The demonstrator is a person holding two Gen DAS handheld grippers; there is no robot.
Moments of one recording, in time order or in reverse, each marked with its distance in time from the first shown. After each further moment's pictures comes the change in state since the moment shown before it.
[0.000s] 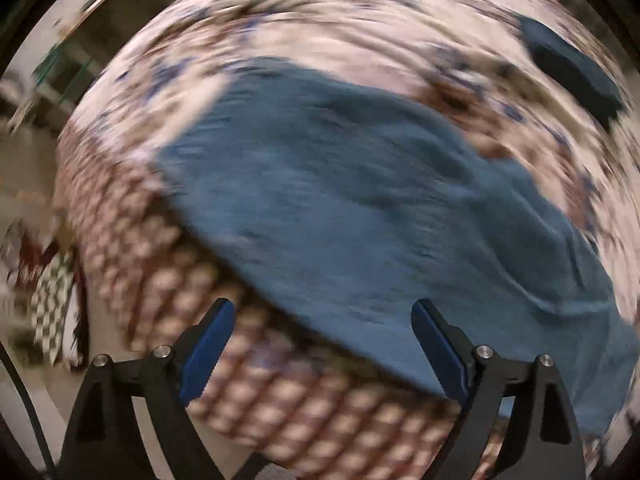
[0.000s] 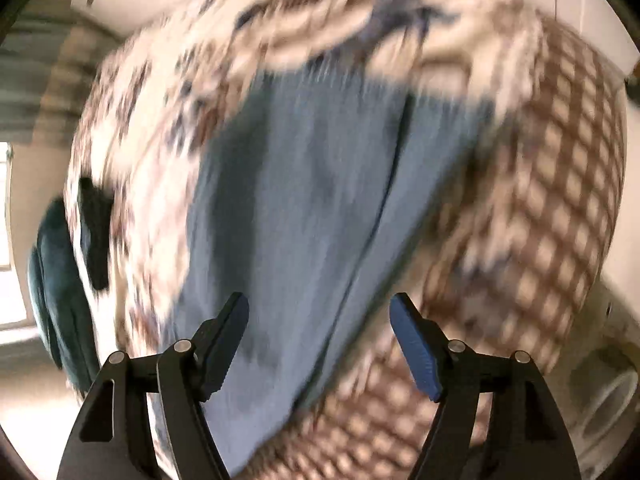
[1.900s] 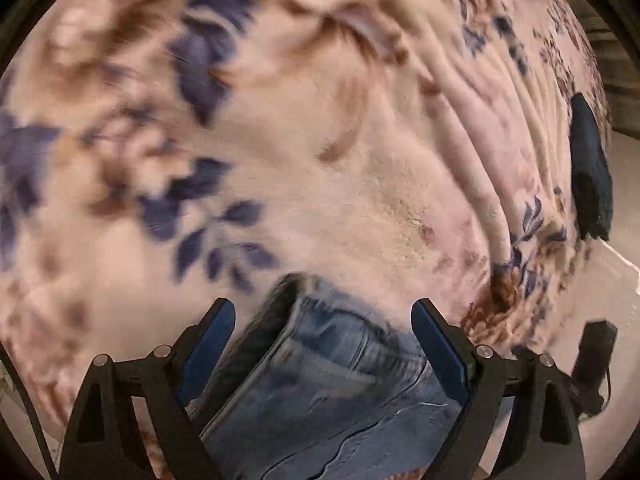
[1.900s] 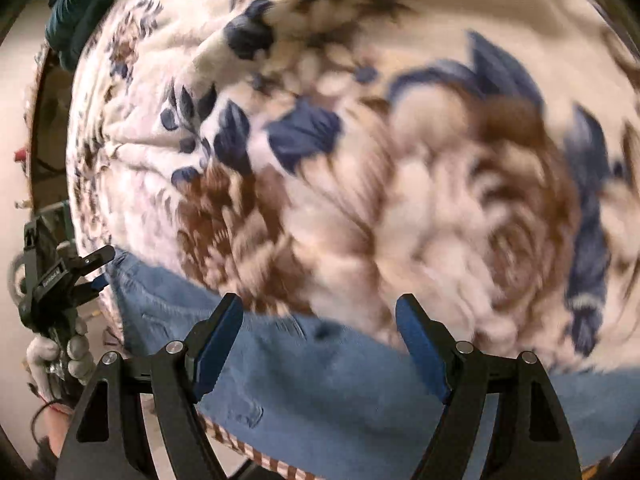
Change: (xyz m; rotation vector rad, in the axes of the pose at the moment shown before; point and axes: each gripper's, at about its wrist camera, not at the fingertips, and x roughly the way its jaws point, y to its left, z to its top) left arm 0.160 0.124 0.257 -0.100 0.439 -0.428; right arm 0.270 0.445 -0.284 -1.048 0.707 -0.169
